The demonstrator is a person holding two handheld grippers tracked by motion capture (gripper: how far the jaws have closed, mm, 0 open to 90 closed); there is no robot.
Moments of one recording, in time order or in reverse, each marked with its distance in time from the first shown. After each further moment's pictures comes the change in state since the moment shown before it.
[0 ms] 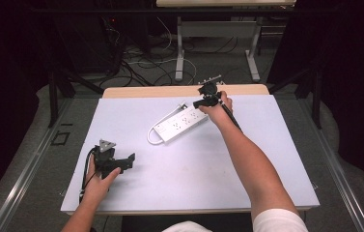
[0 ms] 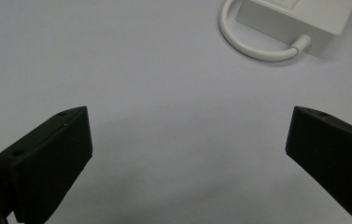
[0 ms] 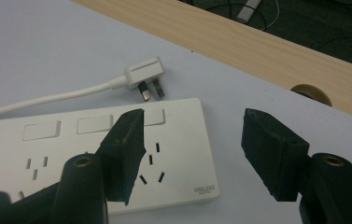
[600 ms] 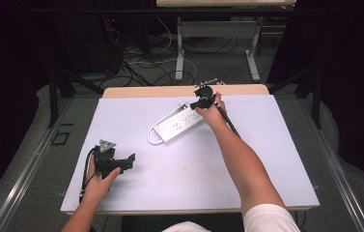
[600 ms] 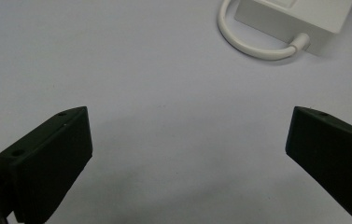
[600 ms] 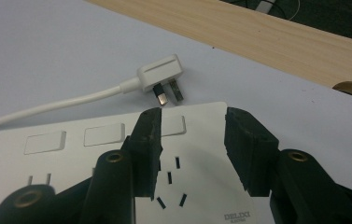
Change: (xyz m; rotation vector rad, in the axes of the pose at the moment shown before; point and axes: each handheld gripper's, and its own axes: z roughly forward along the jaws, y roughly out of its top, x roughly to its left) left arm 0.000 -0.001 0.001 0.004 -0.006 0.004; right arm 0.005 -0.005 0.028 -0.010 0.064 0.036
